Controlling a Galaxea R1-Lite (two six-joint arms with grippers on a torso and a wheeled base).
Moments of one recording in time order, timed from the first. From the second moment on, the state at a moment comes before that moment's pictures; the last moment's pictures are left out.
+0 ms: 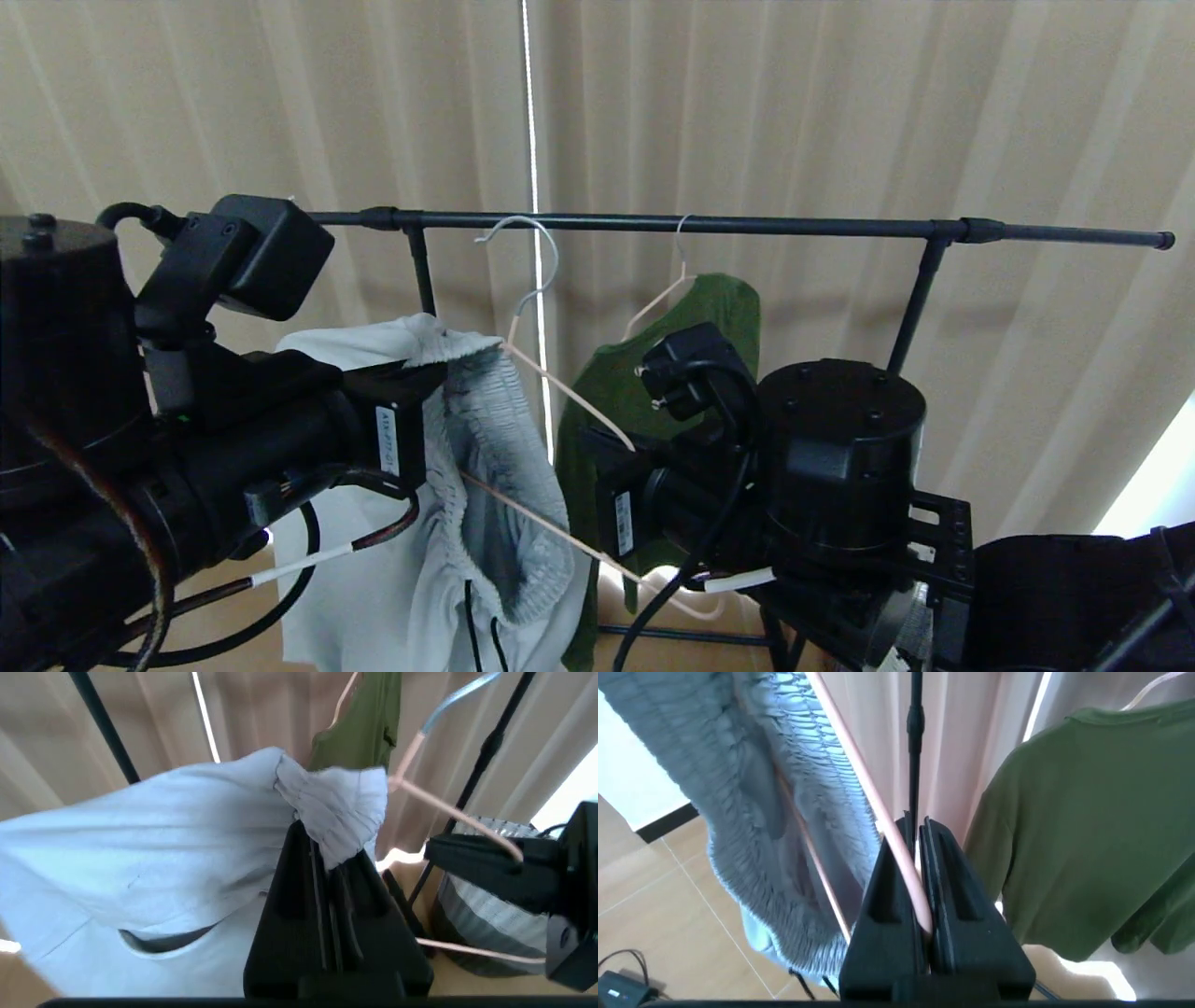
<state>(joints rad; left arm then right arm) -0.76 1.33 -0.77 -0.31 0.39 -0.07 0.96 1.84 -0.86 -0.75 -0.29 0.21</state>
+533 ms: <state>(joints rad) -0.76 1.29 -0.72 -0.32 0.37 -0.05 0.96 1.81 -0.87 -0.77 -0.29 0.19</state>
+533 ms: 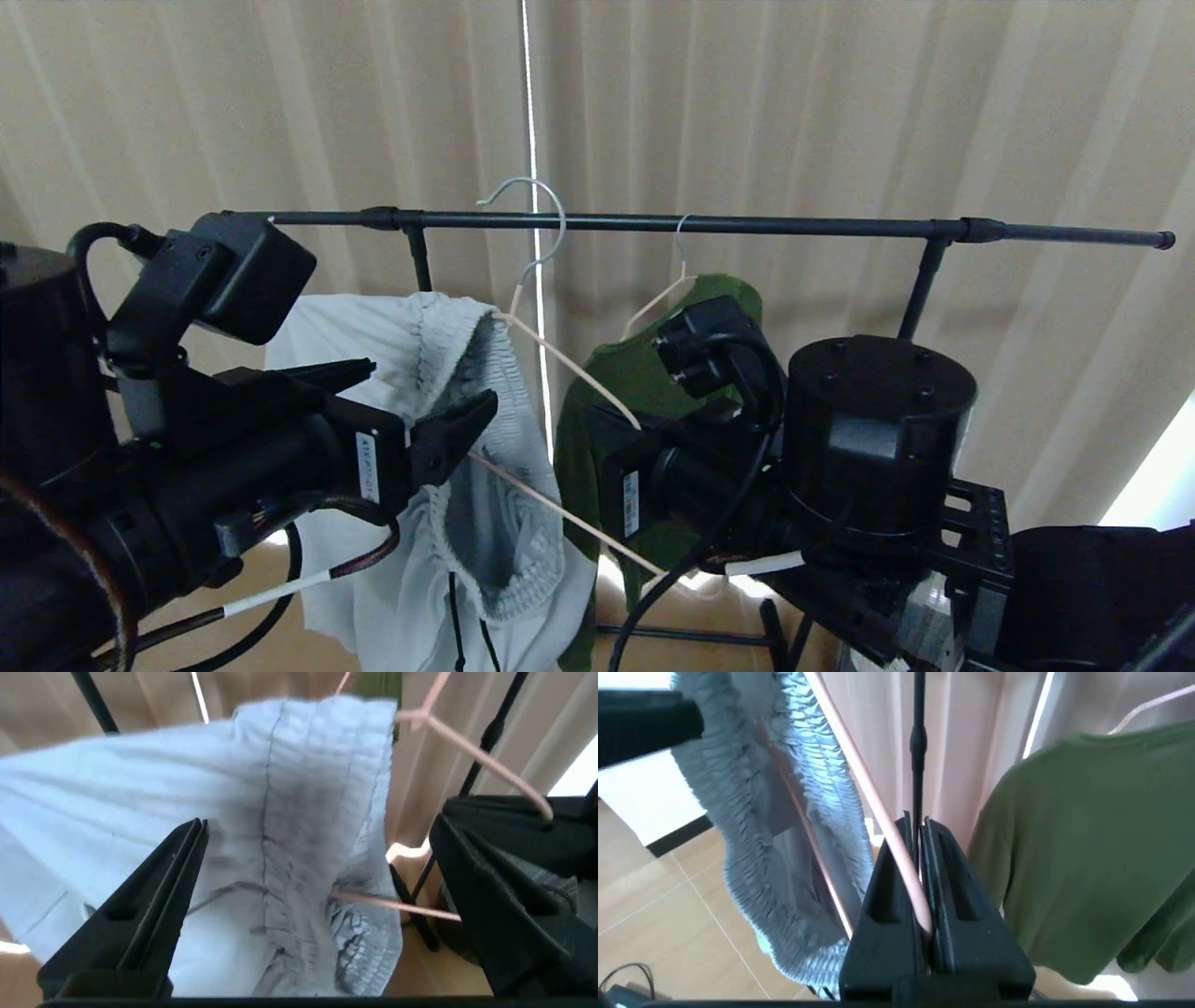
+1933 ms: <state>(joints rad) -0.56 1.14 -0.60 -0.44 0.24 0.36 0.76 1.58 -0.59 -0.73 -0.22 0.09</state>
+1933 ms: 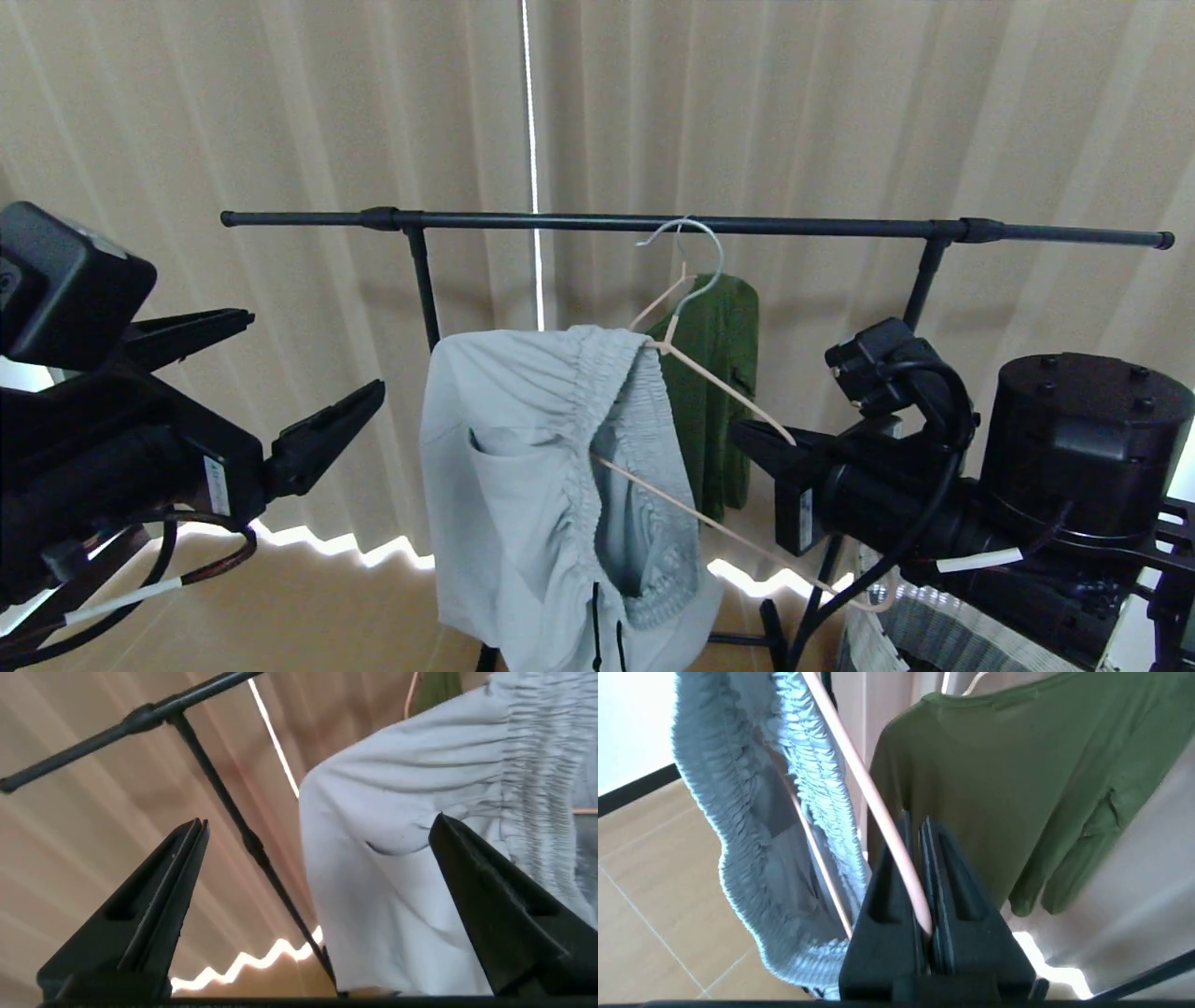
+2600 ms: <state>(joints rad) -0.52 1.32 -0.73 -0.45 0.00 0.74 0.77 1.55 -0.58 -0.68 -0.10 0.02</state>
